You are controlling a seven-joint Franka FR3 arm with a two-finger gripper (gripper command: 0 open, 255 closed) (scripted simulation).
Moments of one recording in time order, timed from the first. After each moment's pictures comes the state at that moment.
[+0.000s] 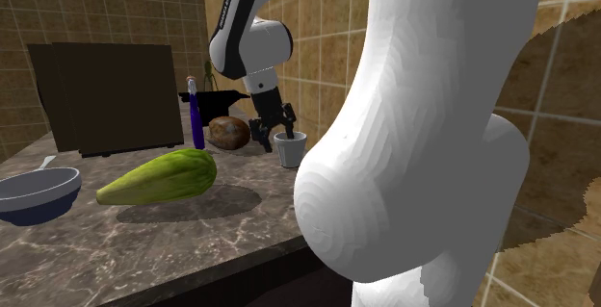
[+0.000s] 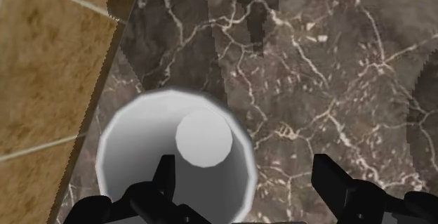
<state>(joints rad) -0.10 0.03 -0.17 -2.23 -0.30 2.18 -0.25</state>
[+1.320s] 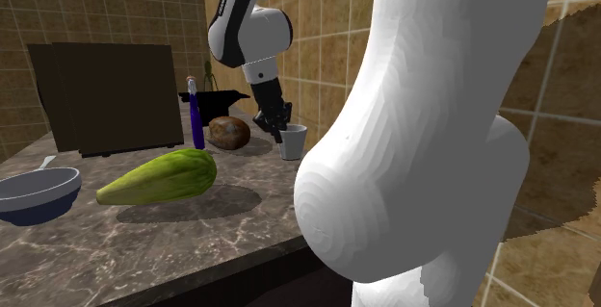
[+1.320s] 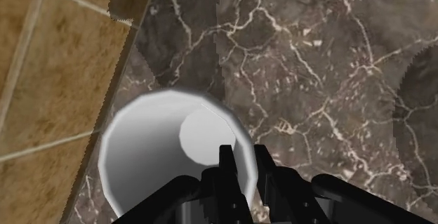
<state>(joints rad) -0.10 0.00 -0.17 -2.20 -0.29 2.12 -0.27</state>
